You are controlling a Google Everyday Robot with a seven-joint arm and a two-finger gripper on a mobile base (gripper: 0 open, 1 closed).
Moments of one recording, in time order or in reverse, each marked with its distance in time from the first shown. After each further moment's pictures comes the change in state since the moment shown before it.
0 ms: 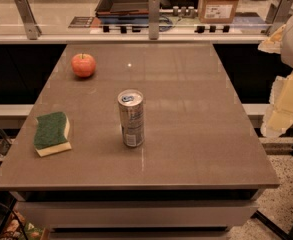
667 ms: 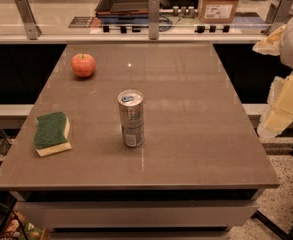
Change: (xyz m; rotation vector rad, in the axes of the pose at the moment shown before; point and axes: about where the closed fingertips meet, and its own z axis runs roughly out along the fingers) arm -0.008 0.003 0.002 -0.024 -0.089 -0.009
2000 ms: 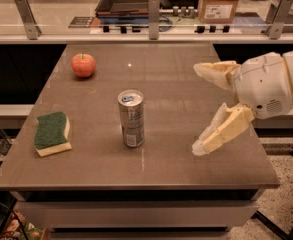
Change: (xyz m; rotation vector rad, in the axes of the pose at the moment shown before) arm -0.096 0.044 0.053 -0.129 -0.713 -0.010
